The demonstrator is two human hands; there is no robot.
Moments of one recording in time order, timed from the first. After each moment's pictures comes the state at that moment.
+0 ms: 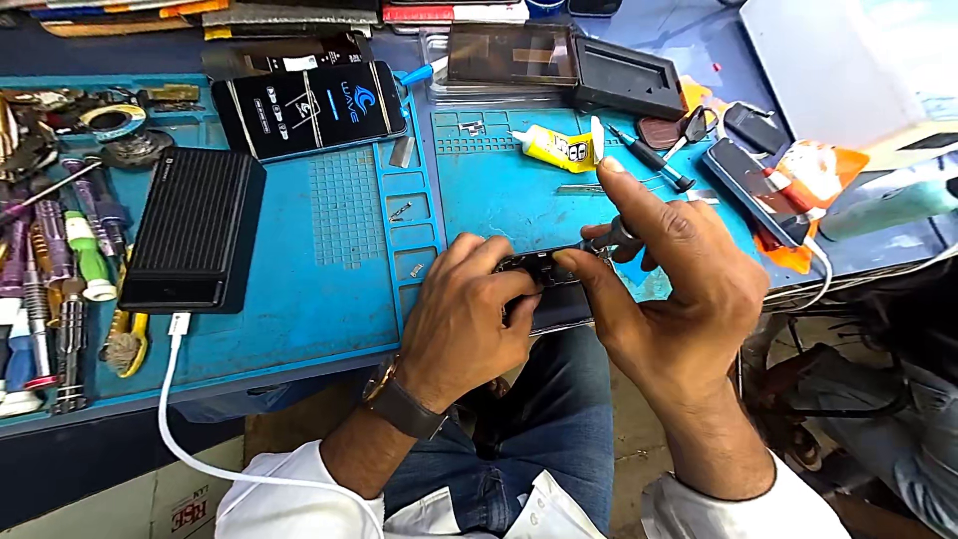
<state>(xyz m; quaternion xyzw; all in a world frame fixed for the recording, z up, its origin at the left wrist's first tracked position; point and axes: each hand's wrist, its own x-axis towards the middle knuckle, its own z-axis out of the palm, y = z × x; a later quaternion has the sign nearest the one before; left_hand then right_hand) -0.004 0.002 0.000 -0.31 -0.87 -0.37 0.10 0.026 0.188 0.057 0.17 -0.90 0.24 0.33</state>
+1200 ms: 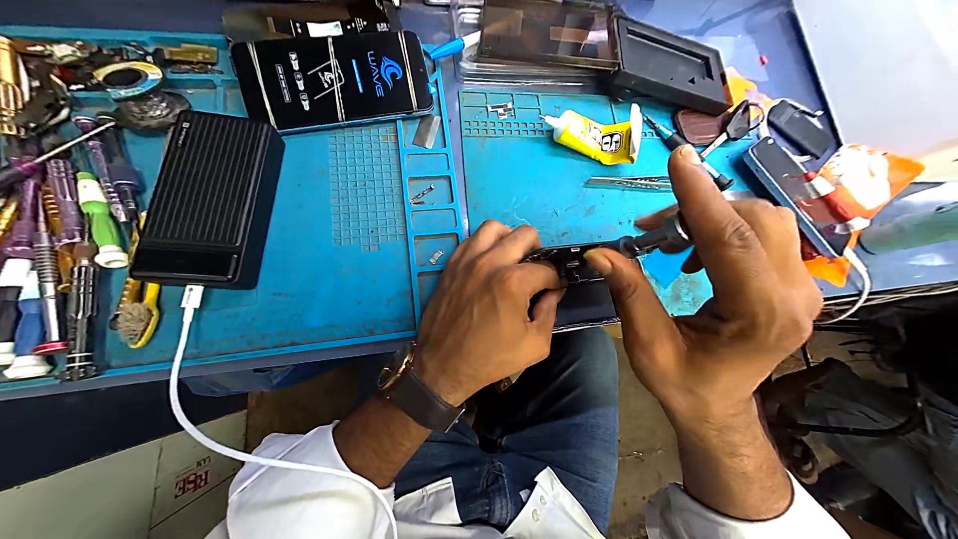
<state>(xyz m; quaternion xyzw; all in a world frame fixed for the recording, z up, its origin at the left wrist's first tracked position) -0.004 0.003 0.003 -0.31 -0.87 -0.38 0.09 0.031 0.187 0.050 0.15 -0.90 0.24 0.34</state>
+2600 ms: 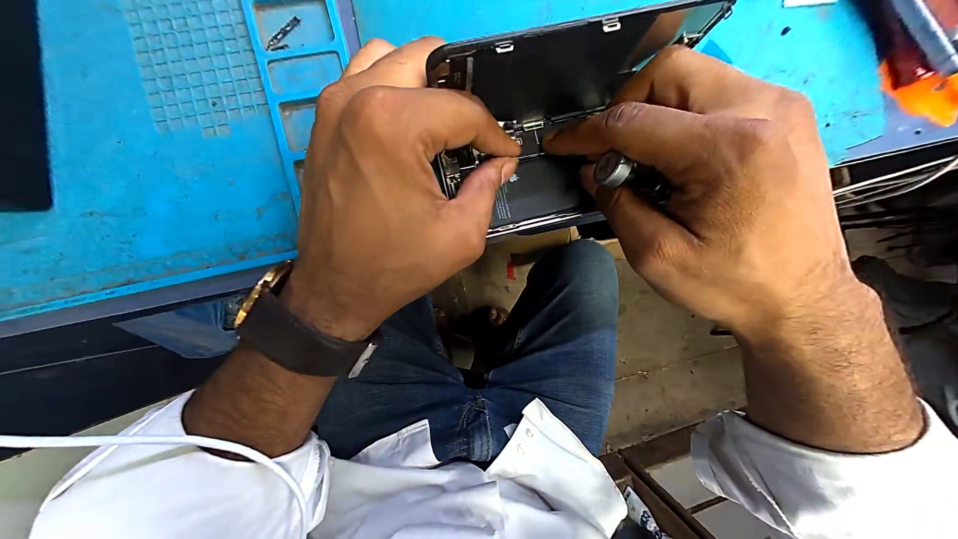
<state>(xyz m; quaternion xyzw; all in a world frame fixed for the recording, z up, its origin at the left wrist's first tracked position) -0.011 0.001 -0.003 -0.33 -0.86 -0.36 0.13 0.042 0.232 0.032 0.20 -0.96 0.17 0.09</state>
